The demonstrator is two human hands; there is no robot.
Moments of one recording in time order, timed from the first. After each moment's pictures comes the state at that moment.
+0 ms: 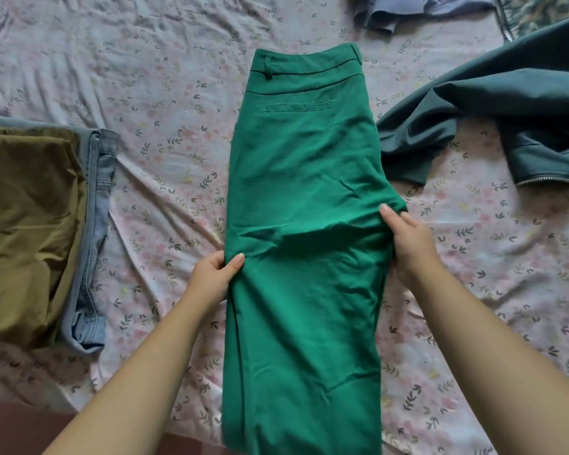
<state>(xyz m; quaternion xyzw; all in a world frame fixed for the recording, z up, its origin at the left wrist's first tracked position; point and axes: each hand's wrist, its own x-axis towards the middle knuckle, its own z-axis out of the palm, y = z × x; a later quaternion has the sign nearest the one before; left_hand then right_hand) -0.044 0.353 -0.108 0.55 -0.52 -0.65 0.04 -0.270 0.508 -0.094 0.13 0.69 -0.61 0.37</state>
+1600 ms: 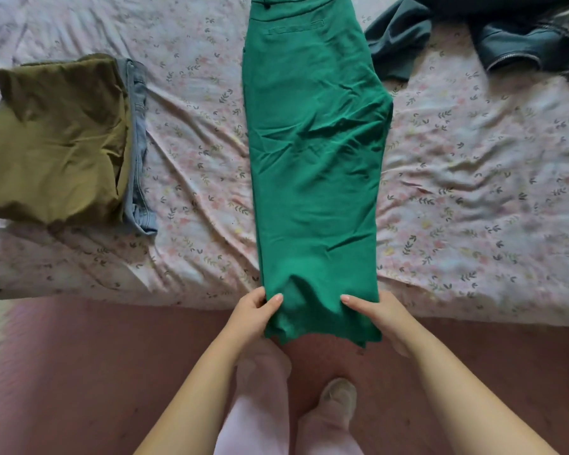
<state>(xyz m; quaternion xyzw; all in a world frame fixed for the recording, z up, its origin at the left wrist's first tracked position) 0.119 0.522 -0.074 0.50 -0.54 -0.66 -0.10 -0.026 0.679 -0.075 0.06 0.70 -0.45 0.56</state>
